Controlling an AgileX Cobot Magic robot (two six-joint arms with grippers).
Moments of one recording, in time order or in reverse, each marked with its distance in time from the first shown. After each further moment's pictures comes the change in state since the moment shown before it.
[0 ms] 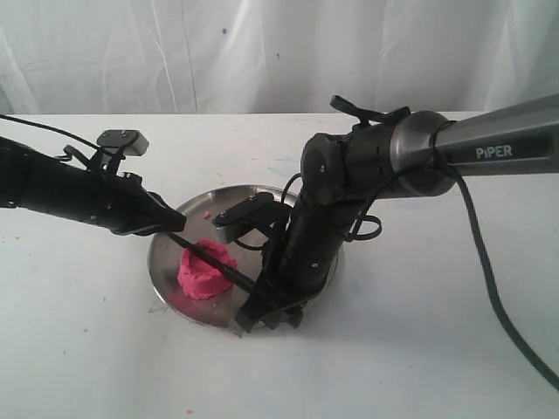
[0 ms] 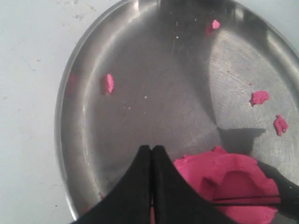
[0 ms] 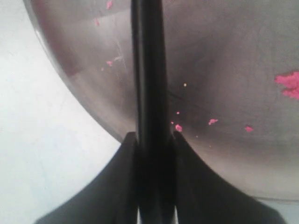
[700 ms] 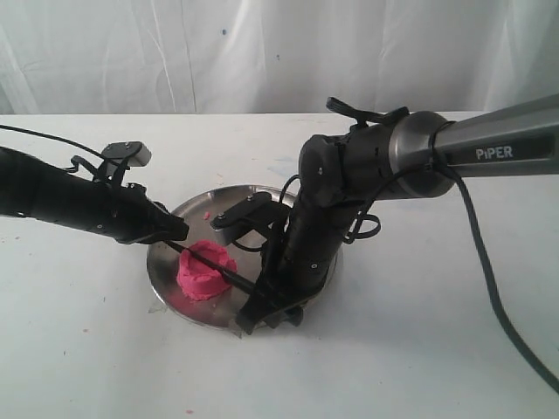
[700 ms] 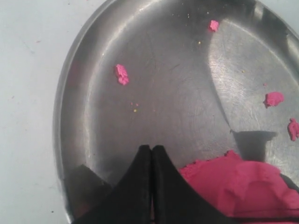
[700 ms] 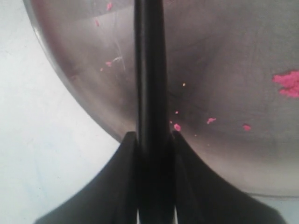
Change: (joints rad) left arm 0.000 0.069 -0.011 -0.047 0.006 0.010; right arm 0.000 -0.005 0.000 -0.024 -0.010 0.000
